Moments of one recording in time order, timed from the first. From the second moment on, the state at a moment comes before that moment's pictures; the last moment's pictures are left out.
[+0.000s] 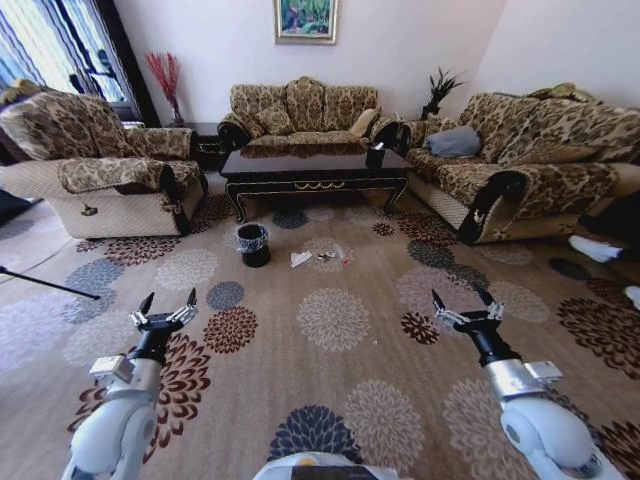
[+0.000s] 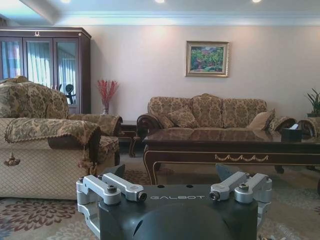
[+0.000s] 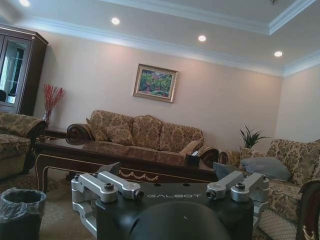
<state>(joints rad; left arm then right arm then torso) 1.62 -1.30 -0.85 -2.28 -0.42 0.14 -0.05 -1.75 0.97 0.87 2.16 0.50 0.20 0.06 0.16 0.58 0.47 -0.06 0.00</state>
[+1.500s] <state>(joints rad) 1.70 -1.32 -0.84 -2.34 -0.36 0.15 -0.06 -1.70 0.92 0.88 2.09 0.53 0.27 0.05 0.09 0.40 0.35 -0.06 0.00</state>
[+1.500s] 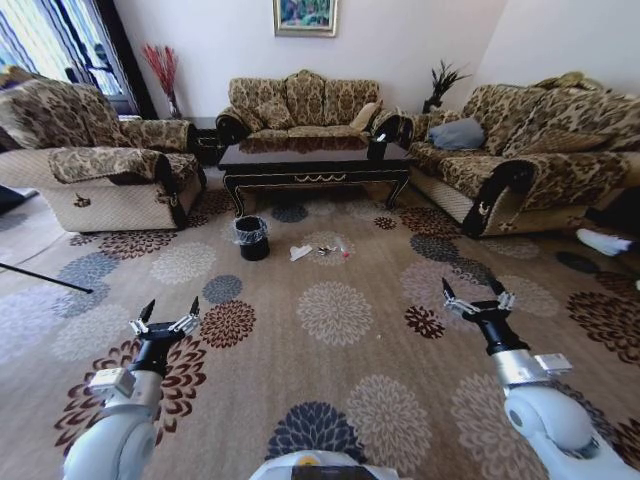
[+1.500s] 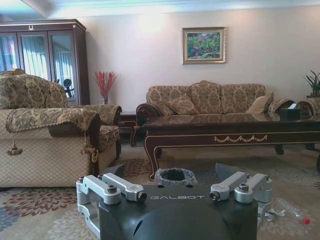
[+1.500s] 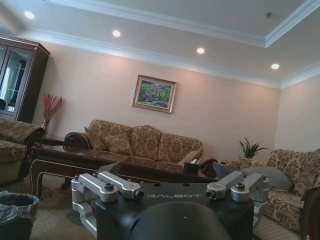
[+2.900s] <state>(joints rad) 1.65 -1.31 -0.84 -2.35 -0.41 0.15 -0.06 -1.70 0.94 0.87 2.09 0.49 0.29 0.02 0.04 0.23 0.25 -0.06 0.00</state>
